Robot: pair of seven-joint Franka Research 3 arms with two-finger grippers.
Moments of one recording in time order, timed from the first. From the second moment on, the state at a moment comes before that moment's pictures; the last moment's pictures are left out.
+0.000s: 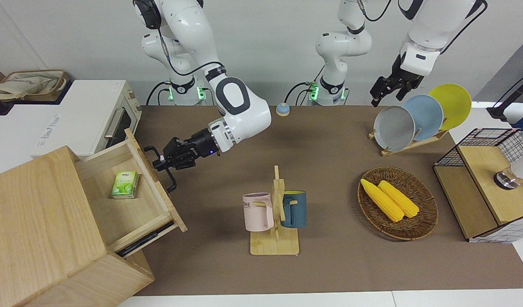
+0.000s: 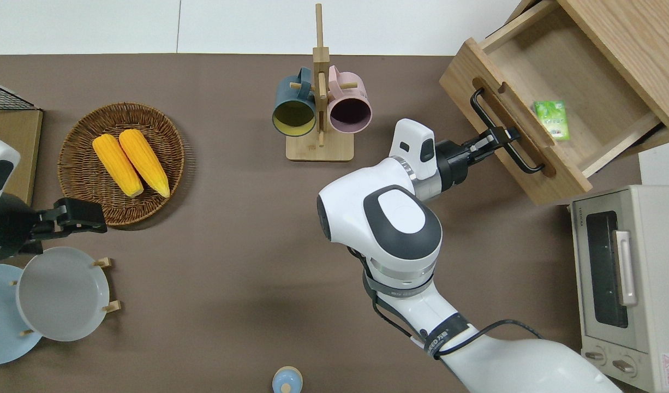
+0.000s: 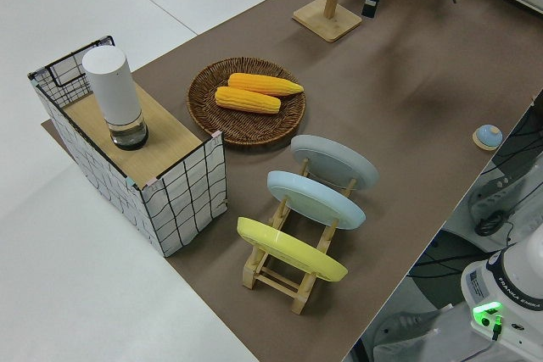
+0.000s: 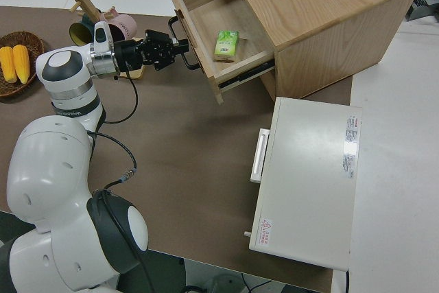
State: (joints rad) left arm 0.02 -0.13 -0.07 -1.71 -0.04 1.56 -0.33; right arm 0.32 0.43 0.26 -1.64 -1.42 1.47 0.49
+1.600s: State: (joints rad) left arm 0.02 -0.13 -0.07 -1.71 -0.04 1.56 -0.33; right arm 0.37 0.44 0.42 -1.58 -1.32 1.25 0.50
